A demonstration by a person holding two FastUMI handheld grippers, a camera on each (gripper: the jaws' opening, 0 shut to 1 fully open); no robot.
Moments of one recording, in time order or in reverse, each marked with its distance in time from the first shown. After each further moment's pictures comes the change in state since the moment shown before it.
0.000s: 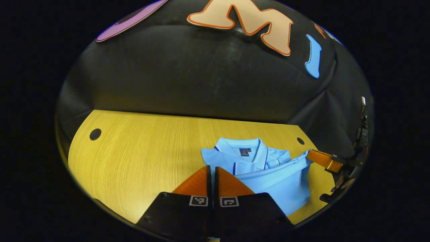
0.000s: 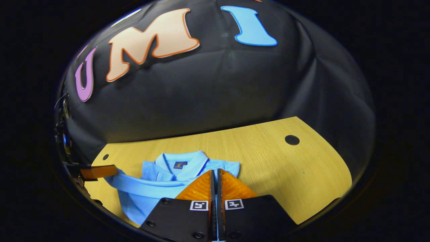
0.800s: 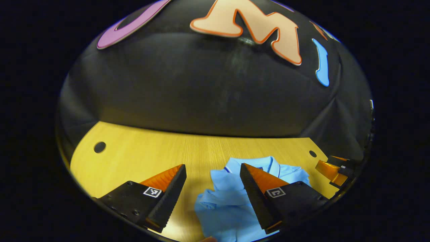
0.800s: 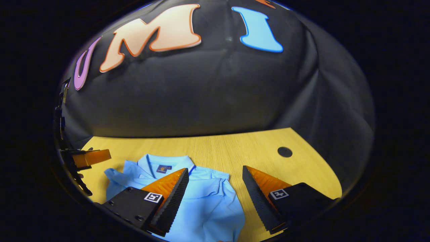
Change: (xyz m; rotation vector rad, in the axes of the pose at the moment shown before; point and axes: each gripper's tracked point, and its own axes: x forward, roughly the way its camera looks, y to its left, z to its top) left arm -0.012 0.013 0.055 0.025 -0.187 0.105; right arm -0.029 -0.006 0.032 -0.148 -0.125 -0.050
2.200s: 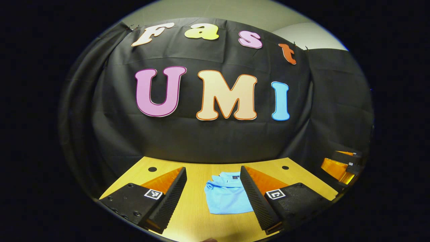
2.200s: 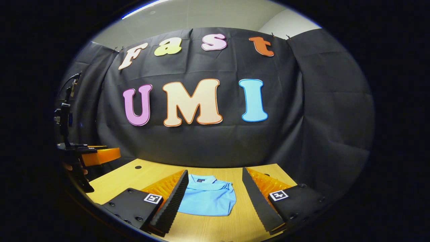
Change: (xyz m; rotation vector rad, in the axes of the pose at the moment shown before) left arm -0.308 -0.069 0.050 0.106 -0.320 0.072; right arm -0.309 -0.007 0.076 0.002 -0.319 0.174
